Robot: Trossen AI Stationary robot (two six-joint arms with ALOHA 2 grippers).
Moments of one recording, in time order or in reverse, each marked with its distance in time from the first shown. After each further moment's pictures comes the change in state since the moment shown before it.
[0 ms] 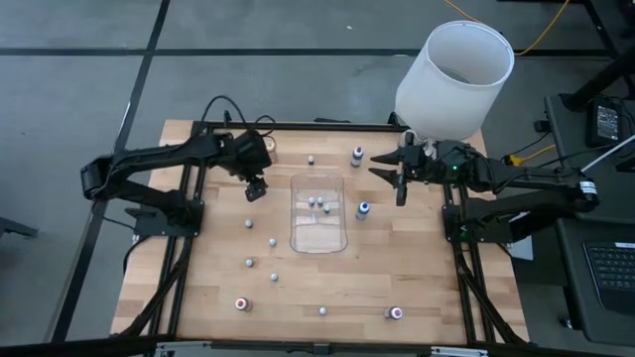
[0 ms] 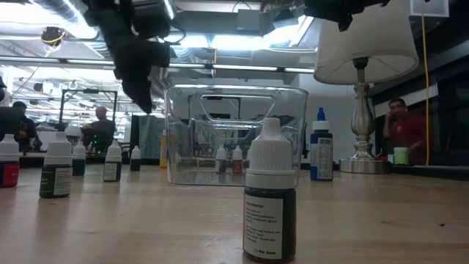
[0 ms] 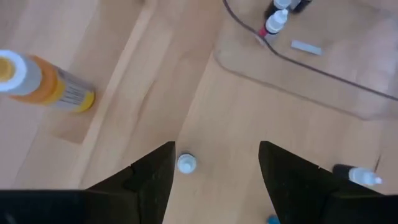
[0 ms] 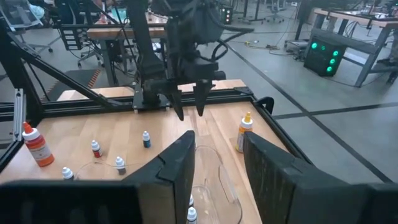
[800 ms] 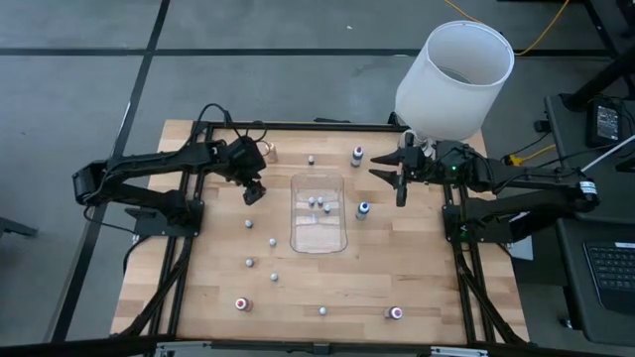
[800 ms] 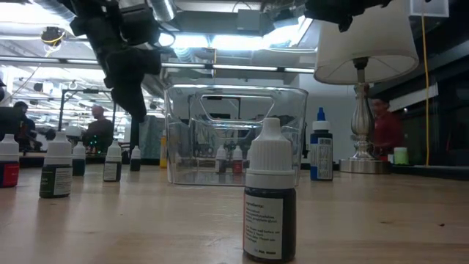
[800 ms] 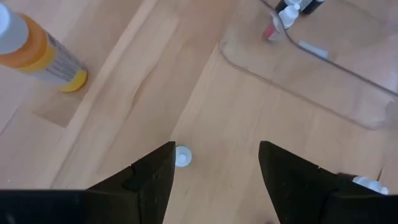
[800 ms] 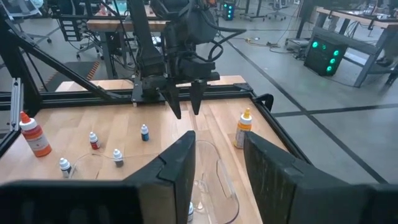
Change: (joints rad) left arm 0.003 -0.076 -0.132 0.104 0.002 -0.096; right arm 0.000 0.000 0.000 -0.021 -0.001 -0.030
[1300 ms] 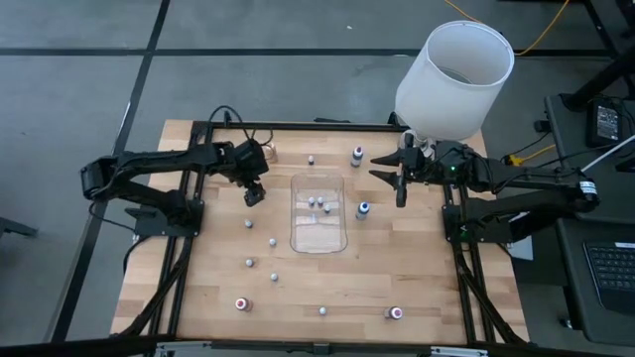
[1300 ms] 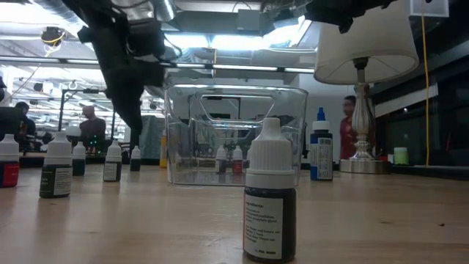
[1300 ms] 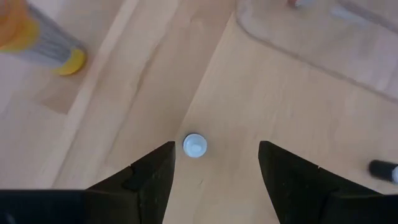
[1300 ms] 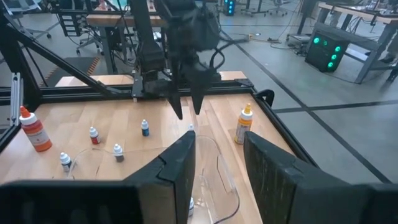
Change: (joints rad) left arm -0.009 0.100 0.000 -0.003 -0.040 0.051; right arm 0.000 0.000 -0.001 -0.018 -0.002 0.000
